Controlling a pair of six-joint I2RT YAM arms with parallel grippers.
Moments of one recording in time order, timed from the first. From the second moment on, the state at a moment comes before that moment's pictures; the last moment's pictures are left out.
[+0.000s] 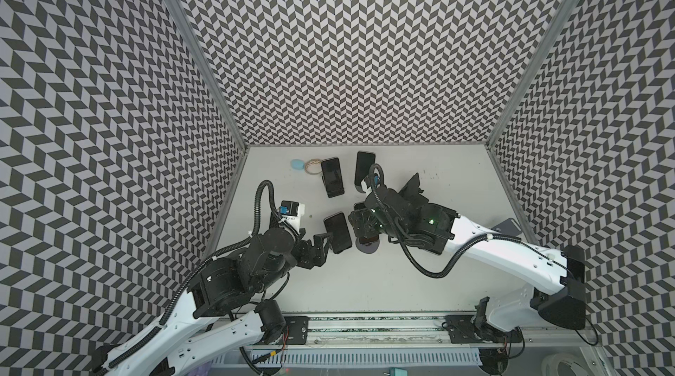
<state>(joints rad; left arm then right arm) -0.99 0.63 0.98 -0.92 -0.34 -0.65 1.08 1.48 1.40 -0.71 0.29 0.67</state>
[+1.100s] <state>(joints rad) -0.99 0.62 0.88 -0.83 -0.34 -0.67 1.05 1.51 1.28 -0.69 0.34 0.74</state>
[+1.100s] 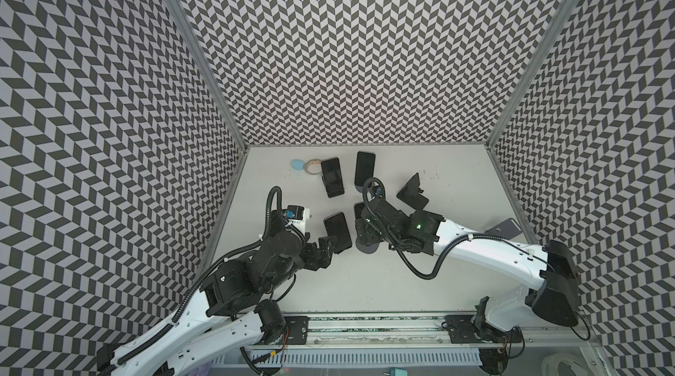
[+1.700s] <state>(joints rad) -0.99 0.64 0.84 -0.80 -0.35 -0.67 1.01 1.57 1.30 -0.65 0.31 0.72</state>
